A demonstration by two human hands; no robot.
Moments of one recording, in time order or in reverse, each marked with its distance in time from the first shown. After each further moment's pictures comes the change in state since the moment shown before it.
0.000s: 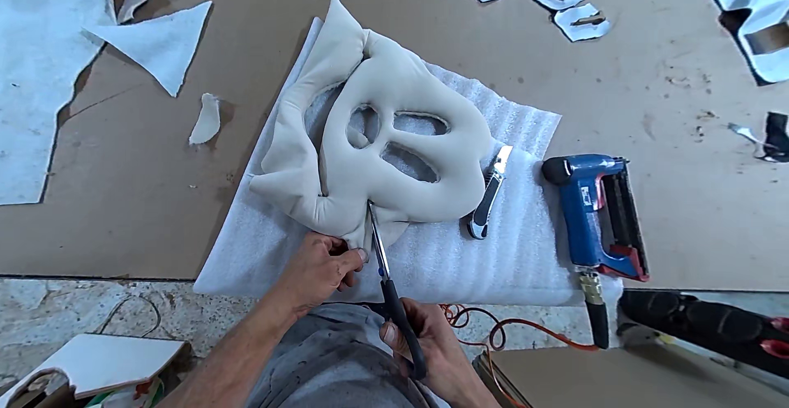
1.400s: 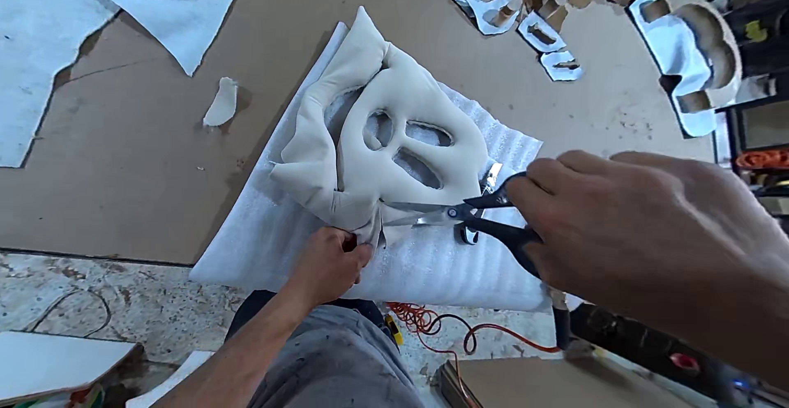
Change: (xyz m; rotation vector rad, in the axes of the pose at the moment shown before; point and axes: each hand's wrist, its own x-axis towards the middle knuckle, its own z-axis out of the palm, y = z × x) left_hand 0.001 -0.004 0.004 0.127 0.014 0.035; right_hand -0.005 -0.246 -0.023 -2.387 0.098 -0.552
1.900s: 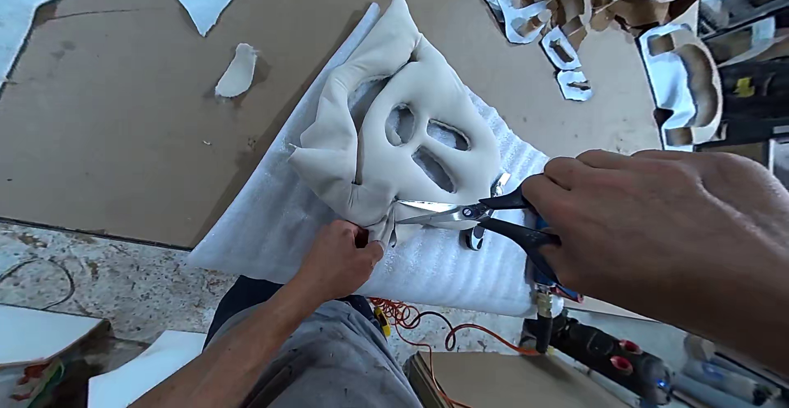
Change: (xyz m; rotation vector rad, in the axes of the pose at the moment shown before) left_hand 0.003 -0.001 -0.006 0.023 -0.047 -0.011; right_hand 0.029 0.003 -0.012 -0.057 -0.128 -0.070
